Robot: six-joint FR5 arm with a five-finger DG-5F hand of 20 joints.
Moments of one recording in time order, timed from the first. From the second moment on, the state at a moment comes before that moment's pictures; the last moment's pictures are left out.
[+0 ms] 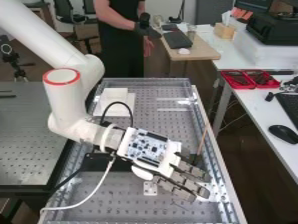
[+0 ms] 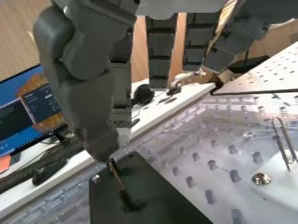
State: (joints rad) arm 1.38 -2.21 -1.66 -2.53 -1.40 -0.33
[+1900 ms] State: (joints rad) arm 1.56 -1.86 -1.86 -2.63 -1.12 -0.58
